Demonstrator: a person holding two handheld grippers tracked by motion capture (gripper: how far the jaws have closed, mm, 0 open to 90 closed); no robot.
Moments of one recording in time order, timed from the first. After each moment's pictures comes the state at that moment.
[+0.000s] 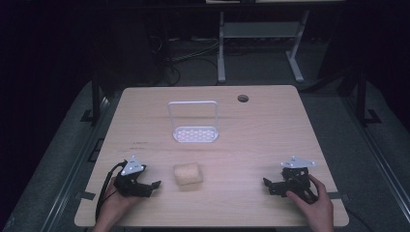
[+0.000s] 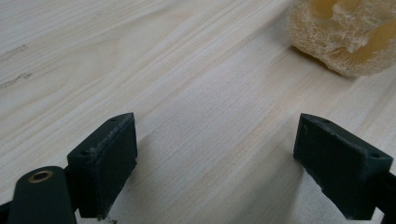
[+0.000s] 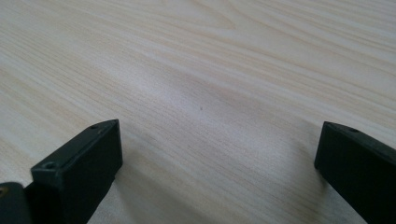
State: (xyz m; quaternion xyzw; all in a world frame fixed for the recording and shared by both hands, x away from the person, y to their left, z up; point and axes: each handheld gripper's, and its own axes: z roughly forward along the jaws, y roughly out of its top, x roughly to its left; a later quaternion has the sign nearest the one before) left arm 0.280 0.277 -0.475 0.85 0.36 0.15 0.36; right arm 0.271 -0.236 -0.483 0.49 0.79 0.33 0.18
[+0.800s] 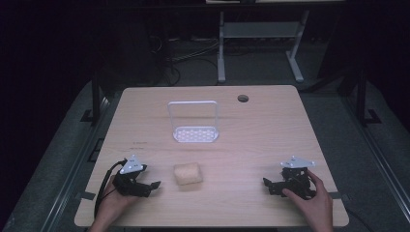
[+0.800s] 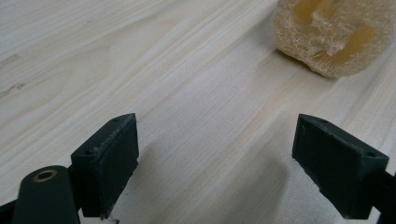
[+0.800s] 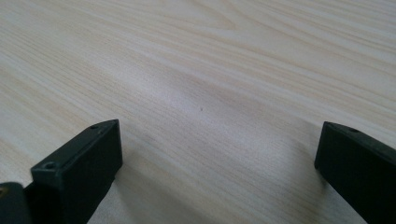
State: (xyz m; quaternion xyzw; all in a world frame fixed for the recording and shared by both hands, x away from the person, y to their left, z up) left arm 0.282 0.278 -0.467 0.86 0.34 0.14 0.36; right arm 0.272 -0.235 -0.483 0.48 0.79 0.33 0.18
